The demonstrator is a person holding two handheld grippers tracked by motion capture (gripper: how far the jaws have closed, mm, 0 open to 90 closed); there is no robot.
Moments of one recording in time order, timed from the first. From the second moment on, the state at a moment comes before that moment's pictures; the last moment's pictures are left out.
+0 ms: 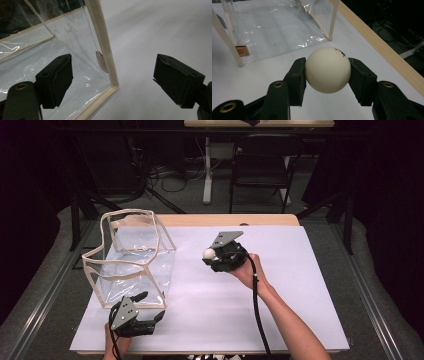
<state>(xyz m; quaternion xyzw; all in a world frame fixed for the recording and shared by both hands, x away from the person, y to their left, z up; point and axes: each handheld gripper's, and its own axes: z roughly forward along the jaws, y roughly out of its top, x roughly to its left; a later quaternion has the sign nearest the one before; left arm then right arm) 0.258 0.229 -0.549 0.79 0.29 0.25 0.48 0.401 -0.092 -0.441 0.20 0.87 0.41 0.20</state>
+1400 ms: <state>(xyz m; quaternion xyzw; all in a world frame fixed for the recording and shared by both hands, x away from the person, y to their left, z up) 0.259 0.230 -0.549 0.79 0.29 0.25 0.48 0.417 -0.078 -0.407 0.20 0.86 0.42 0.20</state>
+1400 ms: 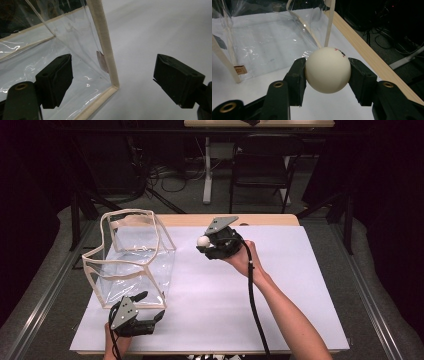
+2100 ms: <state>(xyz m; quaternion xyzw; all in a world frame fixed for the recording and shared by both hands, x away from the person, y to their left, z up) 0.259 0.230 -0.549 0.79 0.29 0.25 0.48 0.425 -0.060 -0.396 0.19 0.86 0.42 0.20</state>
